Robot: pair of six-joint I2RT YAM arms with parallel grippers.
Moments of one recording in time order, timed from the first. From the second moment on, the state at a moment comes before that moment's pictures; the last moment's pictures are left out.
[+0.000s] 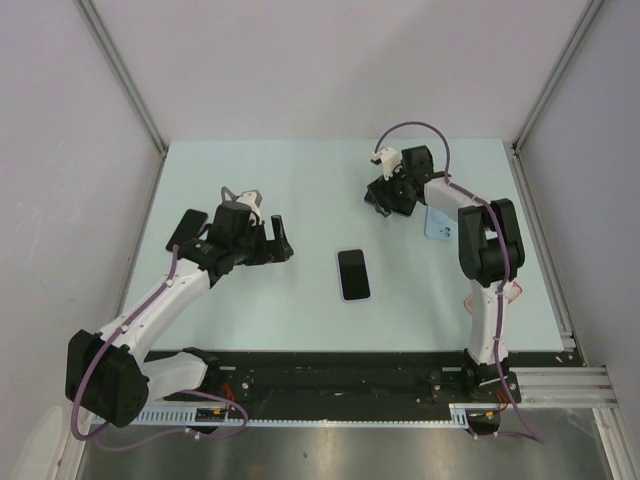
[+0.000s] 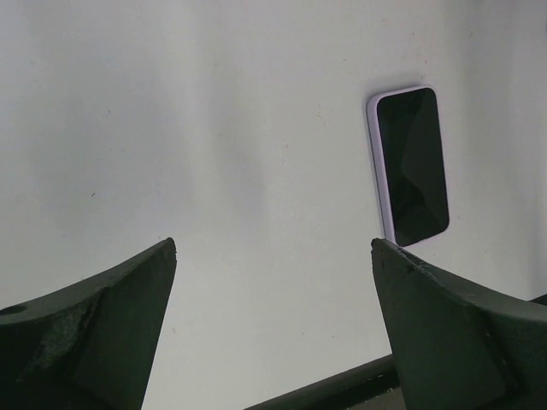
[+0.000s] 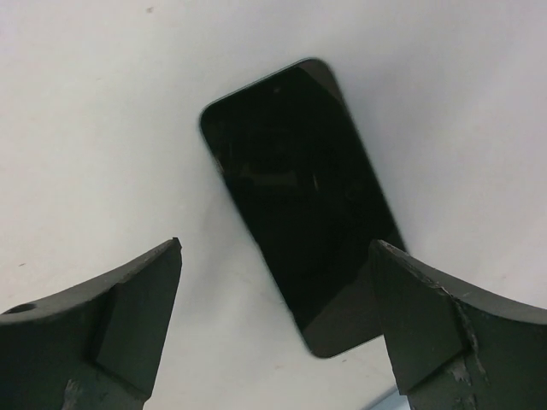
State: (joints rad) left arm -0.41 1.15 0.87 -0.48 0.05 -0.46; right arm 0.26 2.10 1.52 -0.22 -0.27 -0.37
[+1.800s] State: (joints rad) left arm -0.34 1.66 1.05 -0.10 0.39 -0.73; right arm 0.23 2.13 1.47 -0.21 -0.59 0.07
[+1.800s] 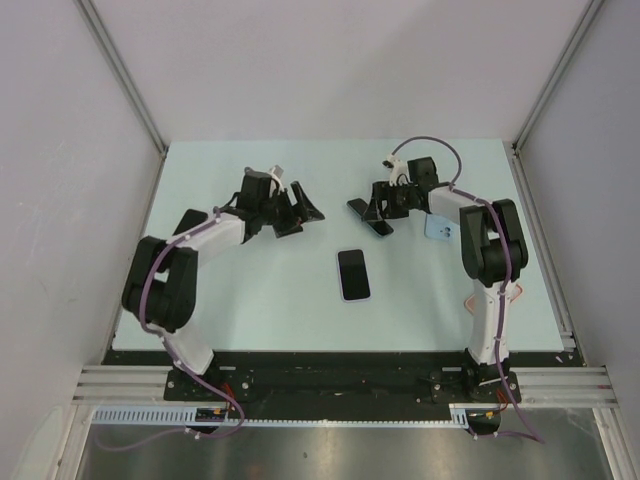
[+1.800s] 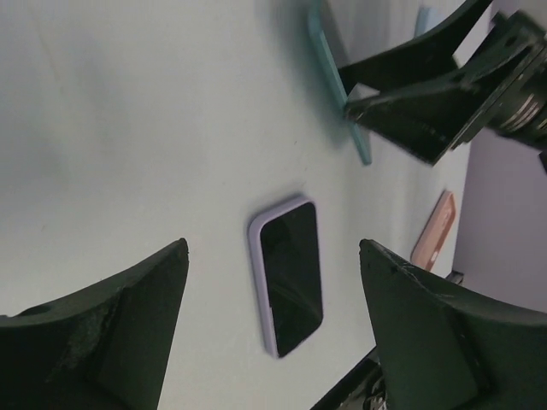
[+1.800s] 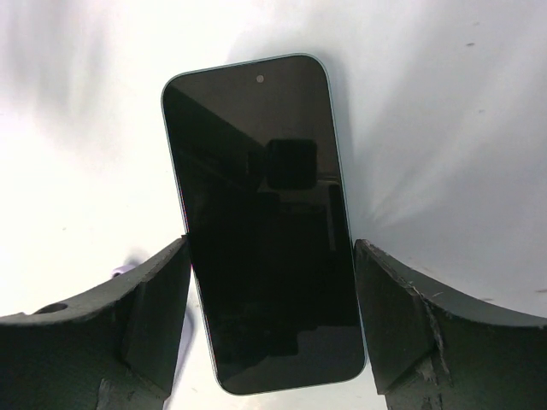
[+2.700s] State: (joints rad) left arm -0.37 2.09 1.27 0.15 0.53 -0.93; right arm 0.36 2.07 1.32 -0.07 -0.67 0.28
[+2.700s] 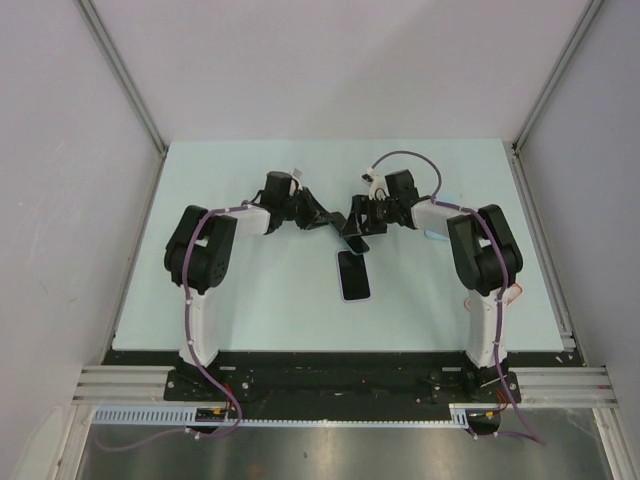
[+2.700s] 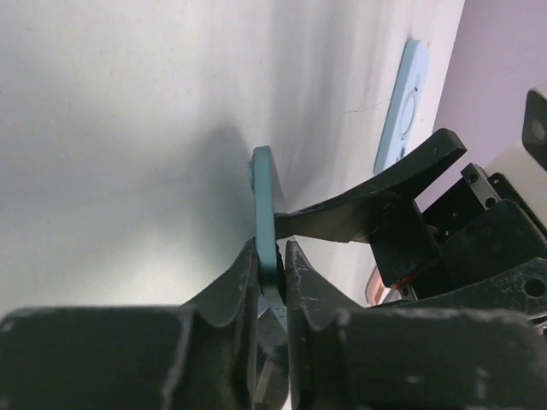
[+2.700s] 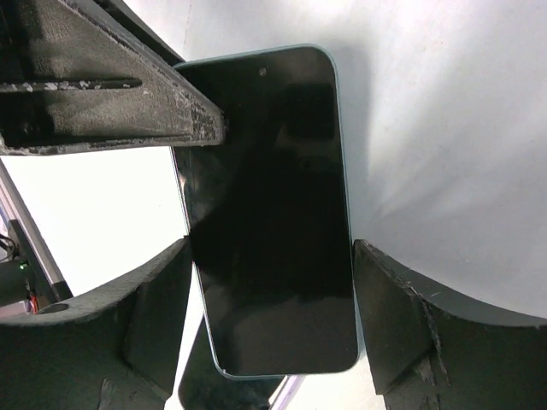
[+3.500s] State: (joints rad) left arm -0.34 1.81 1.28 -0.06 0.61 -0.72; right arm 0.17 1.78 1.41 -0.43 0.06 0.32
